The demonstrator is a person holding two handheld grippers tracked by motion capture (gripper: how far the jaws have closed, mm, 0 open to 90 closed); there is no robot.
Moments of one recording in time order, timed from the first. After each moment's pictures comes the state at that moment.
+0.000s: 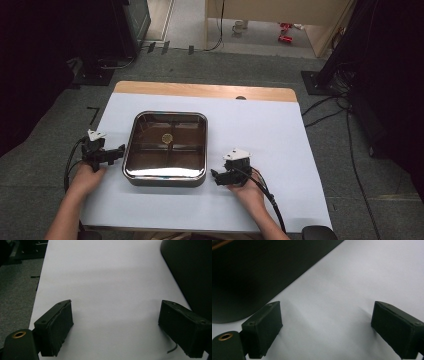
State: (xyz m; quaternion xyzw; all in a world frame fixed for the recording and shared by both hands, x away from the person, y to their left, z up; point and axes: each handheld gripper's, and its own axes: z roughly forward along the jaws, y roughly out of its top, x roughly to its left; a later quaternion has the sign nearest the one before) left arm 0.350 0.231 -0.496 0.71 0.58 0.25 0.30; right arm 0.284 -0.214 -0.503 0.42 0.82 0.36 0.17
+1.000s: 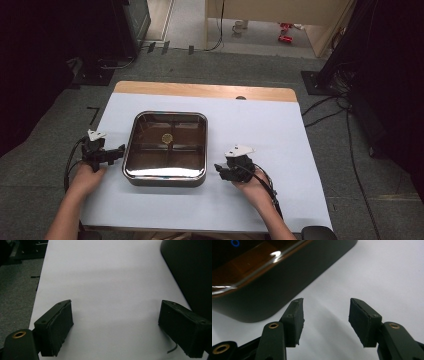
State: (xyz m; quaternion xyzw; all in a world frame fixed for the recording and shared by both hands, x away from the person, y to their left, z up) left arm 0.350 0.231 -0.496 0.71 0.58 0.25 0.30; right arm 0.280 -0.218 -0.471 0.41 0.82 0.36 0.15
